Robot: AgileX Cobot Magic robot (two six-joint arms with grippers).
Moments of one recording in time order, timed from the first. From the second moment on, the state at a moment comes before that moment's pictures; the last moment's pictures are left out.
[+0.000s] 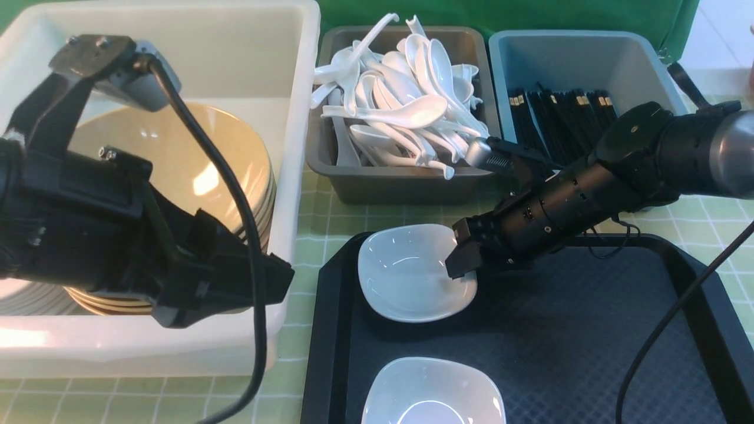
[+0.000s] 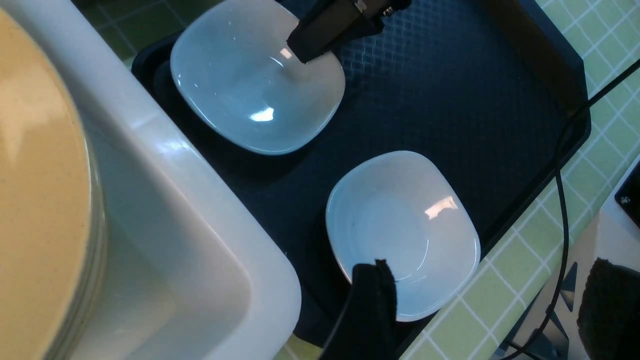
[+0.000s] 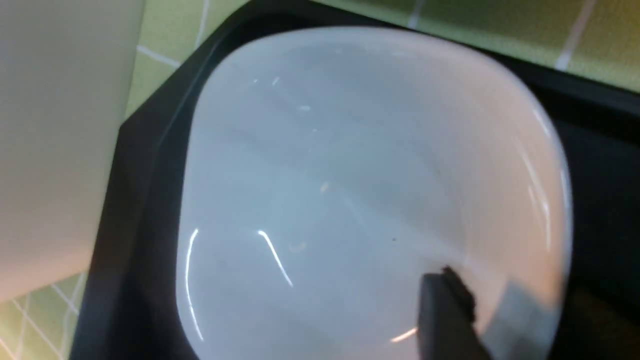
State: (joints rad) right arm 0.29 1.96 -1.22 0.86 0.58 -0.53; left arm -0.27 1.03 -1.02 -0.60 1.13 0.53
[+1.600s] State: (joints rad) right arm -0.02 1.32 -0.53 0.57 0.52 -0.44; left arm -0.27 1.03 -1.02 -0.60 1.13 0.51
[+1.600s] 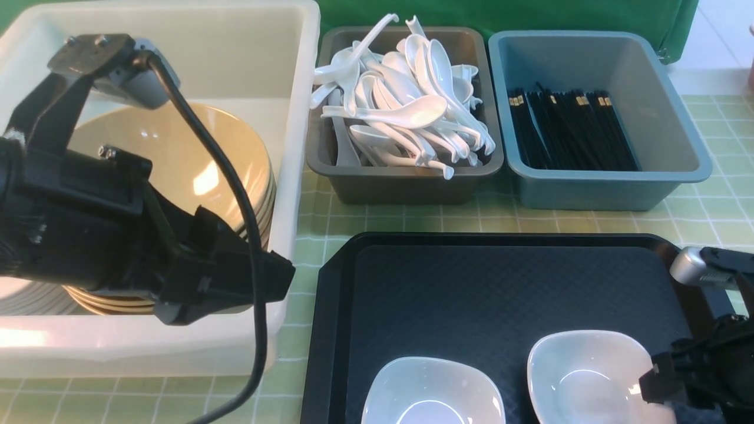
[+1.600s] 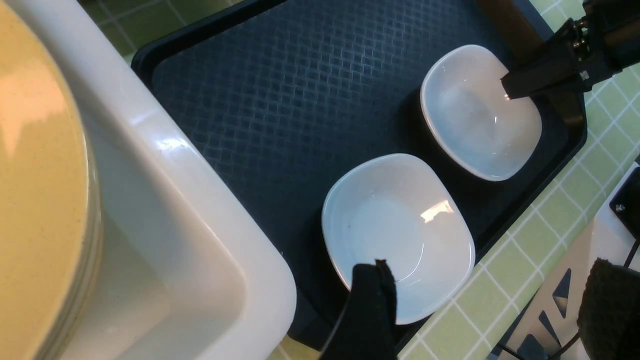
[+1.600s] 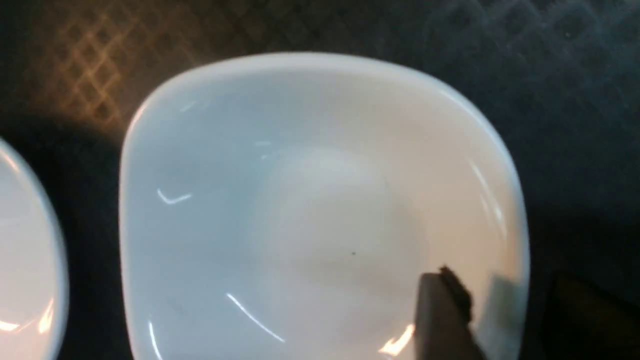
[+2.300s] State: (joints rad) right arm -0.02 0.85 -0.87 0.55 1.05 -0.57; left arm -0.45 1.51 -1.34 -0.67 1.22 0.56
